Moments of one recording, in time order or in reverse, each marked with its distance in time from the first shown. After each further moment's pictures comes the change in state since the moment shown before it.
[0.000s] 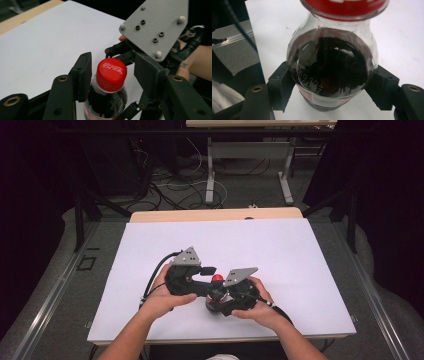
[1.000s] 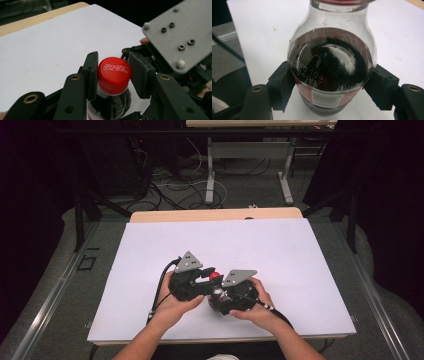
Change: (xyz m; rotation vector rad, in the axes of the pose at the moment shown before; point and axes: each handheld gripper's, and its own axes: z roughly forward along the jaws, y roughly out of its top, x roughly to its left) left arm -0.021 -0.010 0.013 -0.087 0.274 -0.140; right arm 0.005 0.001 0.001 -0.007 -0.106 0.002
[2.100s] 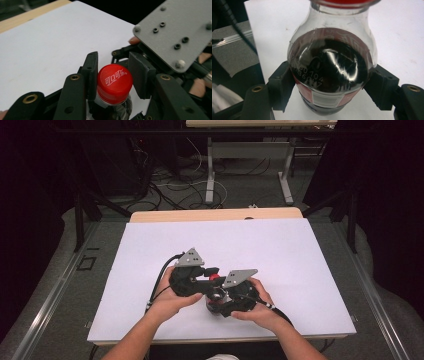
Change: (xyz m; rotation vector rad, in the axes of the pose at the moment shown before) left arm 0.008 0.008 0.004 0.036 -0.119 0.059; right arm -0.001 0.000 -0.002 -0.004 0.084 0.001
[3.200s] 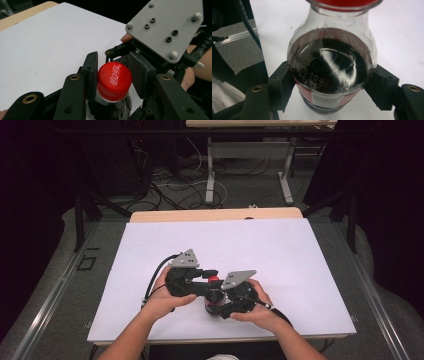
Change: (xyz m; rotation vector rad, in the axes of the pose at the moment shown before) left arm 0.012 -0.006 -0.005 0.007 -0.119 0.051; right arm 0.002 -0.001 0.002 0.012 0.022 -0.010
